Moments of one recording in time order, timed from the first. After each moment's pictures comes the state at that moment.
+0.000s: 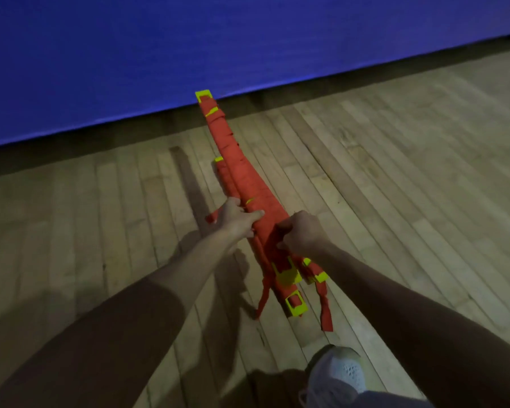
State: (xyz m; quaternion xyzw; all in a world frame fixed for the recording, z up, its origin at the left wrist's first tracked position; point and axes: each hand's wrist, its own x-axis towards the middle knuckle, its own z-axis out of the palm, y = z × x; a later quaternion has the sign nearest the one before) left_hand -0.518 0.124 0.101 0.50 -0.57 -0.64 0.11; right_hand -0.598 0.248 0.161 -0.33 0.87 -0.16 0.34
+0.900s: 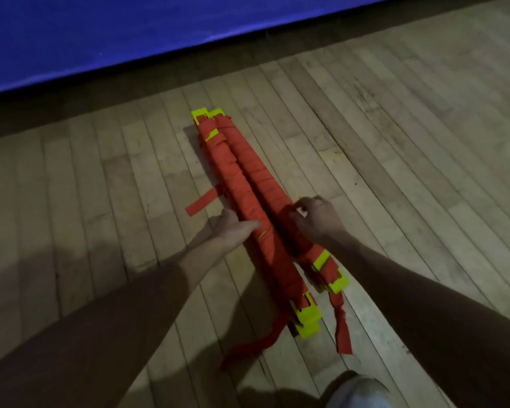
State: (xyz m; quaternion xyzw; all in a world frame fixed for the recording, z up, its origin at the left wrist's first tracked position) left_hand -0.543 0.102 0.007 0.56 -0.66 -0.50 -0.07; right_hand -0.678 0.220 0.029 -0.32 0.90 -0.14 0.28
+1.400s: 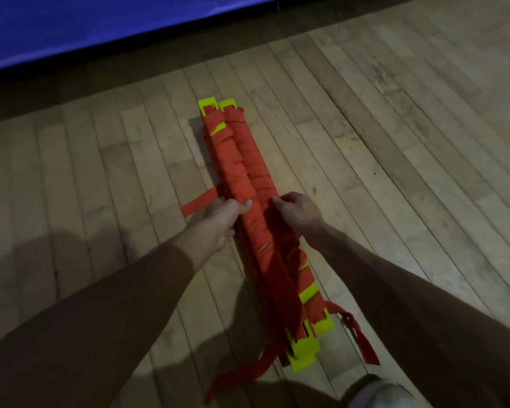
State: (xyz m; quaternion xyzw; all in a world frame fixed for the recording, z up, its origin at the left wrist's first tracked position) left_hand -0.538 0.073 -0.002 0.58 -0.46 -0.67 0.03; right_hand -0.651 0.170 -0.015 -0.15 0.86 -0.31 0.38
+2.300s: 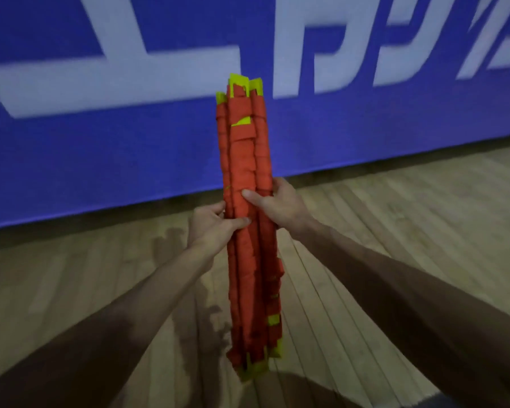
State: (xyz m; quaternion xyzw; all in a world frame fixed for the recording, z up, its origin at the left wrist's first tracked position) left_hand -0.313 0.055 0.319 0.45 -0.64 -0.54 0.31; right_hand -0.452 0.103 0.337 -0.38 0.75 -0.46 0.28
